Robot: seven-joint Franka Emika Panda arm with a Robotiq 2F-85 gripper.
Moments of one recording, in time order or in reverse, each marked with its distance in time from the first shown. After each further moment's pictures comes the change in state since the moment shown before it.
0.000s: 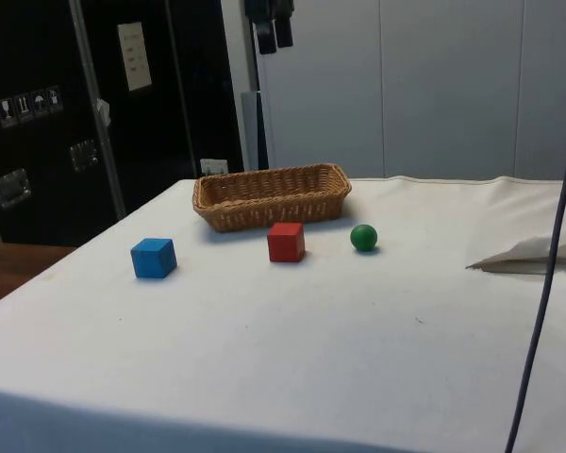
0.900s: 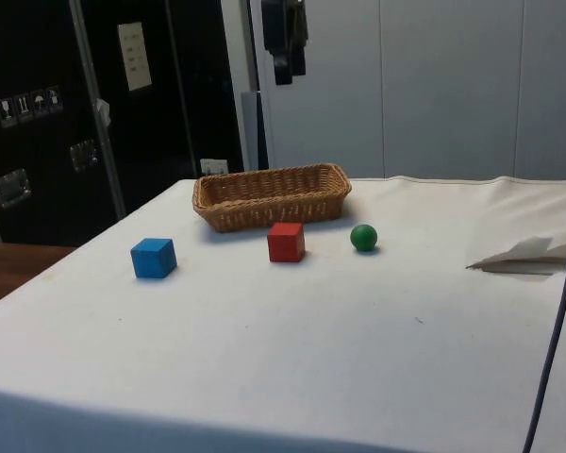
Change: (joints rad) arm -0.010 -0.038 -0.003 -0.151 -0.016 0.149 -0.012
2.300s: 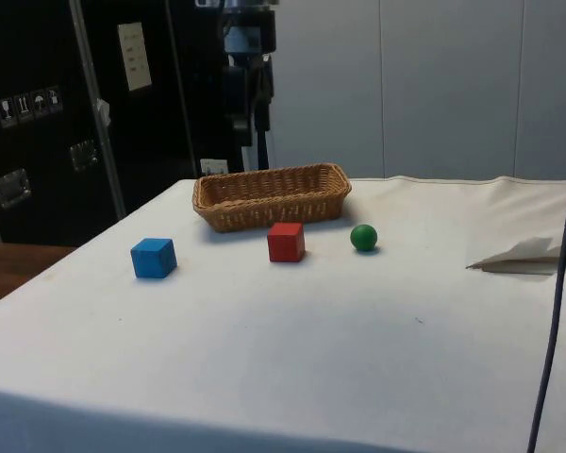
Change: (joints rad) arm 0.002 0.217 0.064 0.022 0.092 0.241 0.010
